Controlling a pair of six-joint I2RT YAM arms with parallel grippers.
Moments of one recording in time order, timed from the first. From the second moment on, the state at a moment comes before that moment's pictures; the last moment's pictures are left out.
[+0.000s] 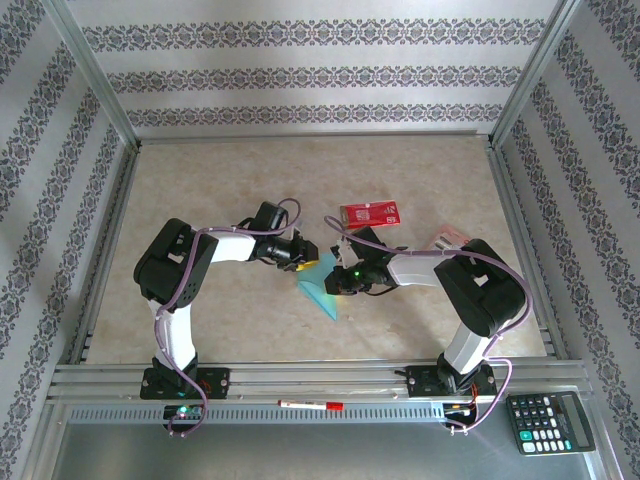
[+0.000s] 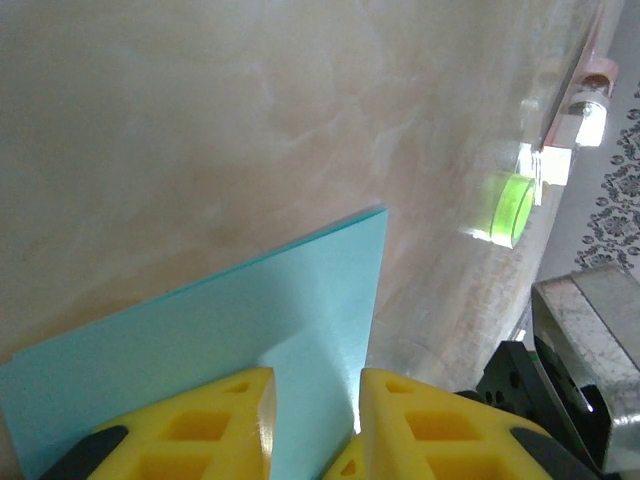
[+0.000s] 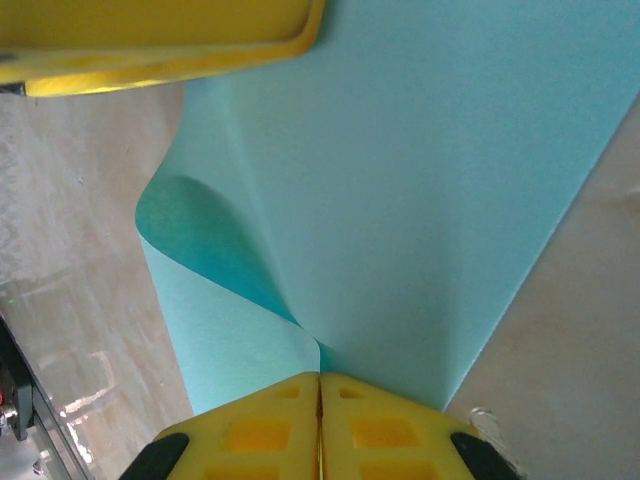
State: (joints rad) left arm -0.44 1.94 0.99 -0.02 0.74 -0.79; right arm 0.61 1.71 0.73 -0.08 -0.57 0.52
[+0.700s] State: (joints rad) left arm -0.49 1.62 0.77 -0.06 0.66 -0.86; right arm 0.62 1.71 0.73 -0.08 -0.56 0.52
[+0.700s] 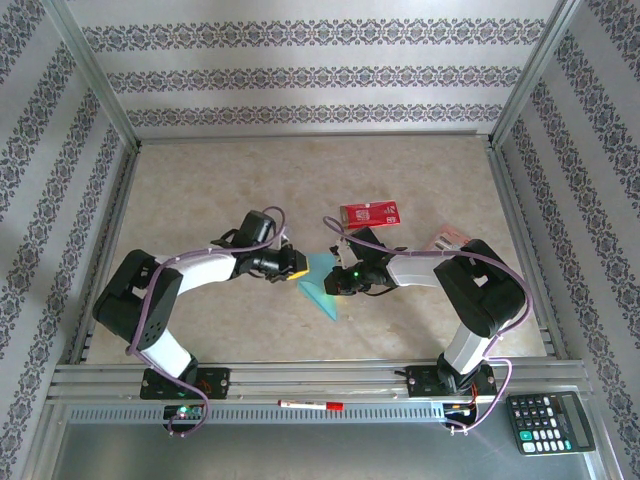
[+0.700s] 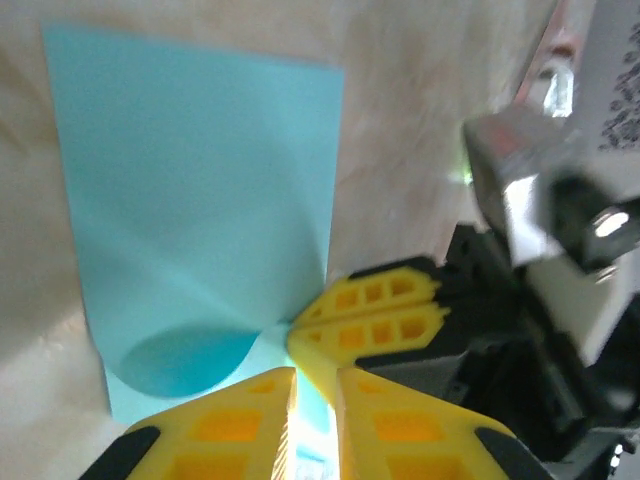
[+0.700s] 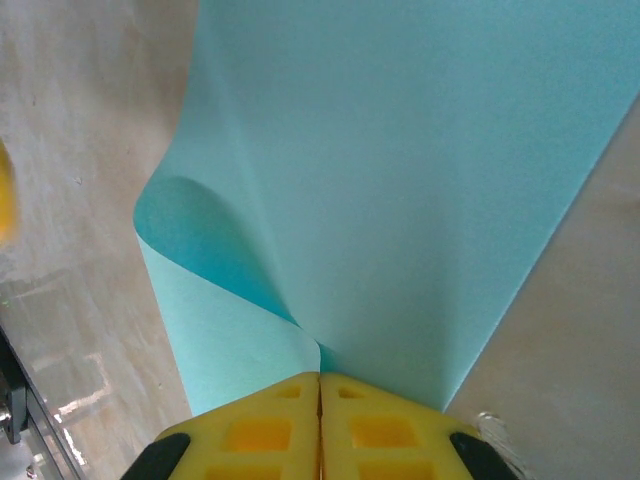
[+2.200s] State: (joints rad) left arm -0.58 1.61 0.71 0.00 0.66 -0.84; right arm 0.64 1.71 0.74 -0.09 -0.56 0.53
